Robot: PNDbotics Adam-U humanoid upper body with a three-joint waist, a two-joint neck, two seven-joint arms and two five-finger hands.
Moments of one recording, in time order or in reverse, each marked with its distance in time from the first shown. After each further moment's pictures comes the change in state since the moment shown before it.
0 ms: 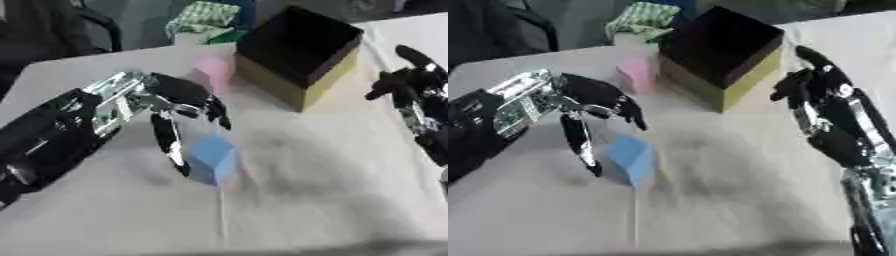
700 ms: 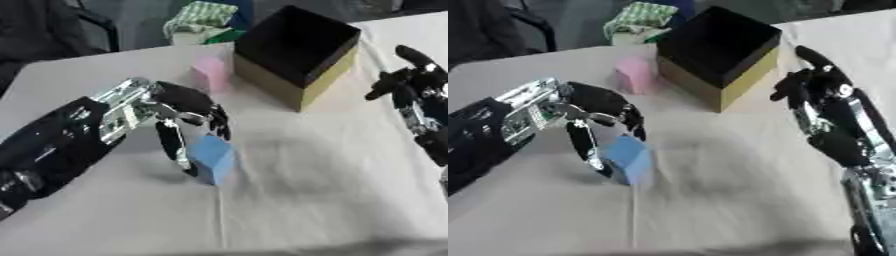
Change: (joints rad) left arm 0.016 -0.032 0.000 0.007 -0.014 0.000 0.000; right arm 0.000 0.000 0.000 0.000 0.000 0.000 0.000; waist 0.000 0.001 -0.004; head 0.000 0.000
